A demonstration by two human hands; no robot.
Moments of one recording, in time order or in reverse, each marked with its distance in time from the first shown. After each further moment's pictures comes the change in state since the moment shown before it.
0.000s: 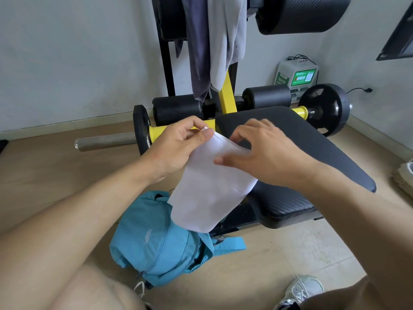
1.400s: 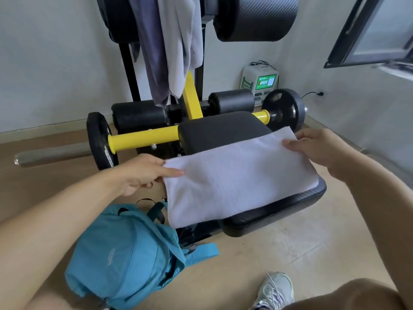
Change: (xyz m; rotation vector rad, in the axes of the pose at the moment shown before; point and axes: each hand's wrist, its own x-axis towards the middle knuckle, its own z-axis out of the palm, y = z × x) left_hand 0.031 -0.036 0.015 0.149 -0.158 -0.684; right_hand -0.035 0.152 -0.055 0.480 0.176 0.745
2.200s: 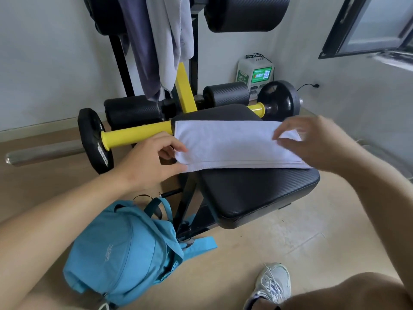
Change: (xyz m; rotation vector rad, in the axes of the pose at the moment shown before) left_hand -0.015 0.006 0.015 0.365 0.226 0.738; right_hand -0.033 -0.005 -0.009 -0.415 0.018 -0.498
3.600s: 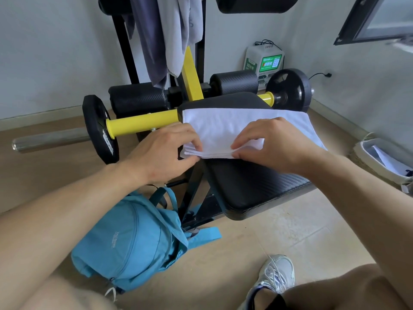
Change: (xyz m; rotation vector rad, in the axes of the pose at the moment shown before) left_hand 0.004 -0.003 0.012 0.291 0.014 0.301; right_hand 0.020 -0.032 0.062 0.073 -0.097 -0.368
